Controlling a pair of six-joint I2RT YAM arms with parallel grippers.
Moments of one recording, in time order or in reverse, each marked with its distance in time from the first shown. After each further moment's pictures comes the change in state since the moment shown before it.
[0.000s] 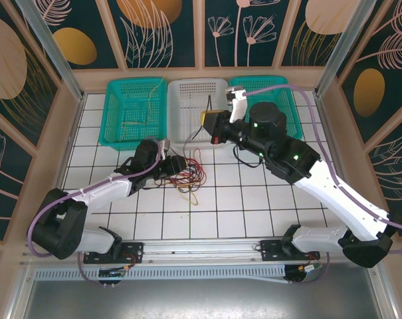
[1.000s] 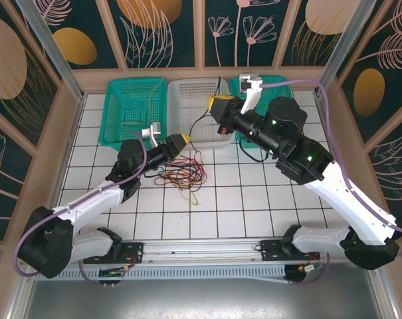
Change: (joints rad) left arm -0.006 -0.154 -0.050 0.486 0.091 -0.357; right arm 0.000 -0.011 0.084 0.066 0.050 -0.046
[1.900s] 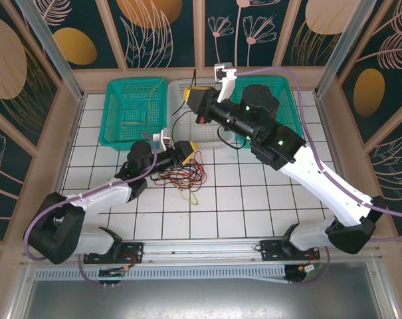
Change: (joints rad) left arm -0.040 0.116 -0.008 0.071 0.050 -0.047; right arm -0.002 0.178 0.078 0.134 -0.107 0.056
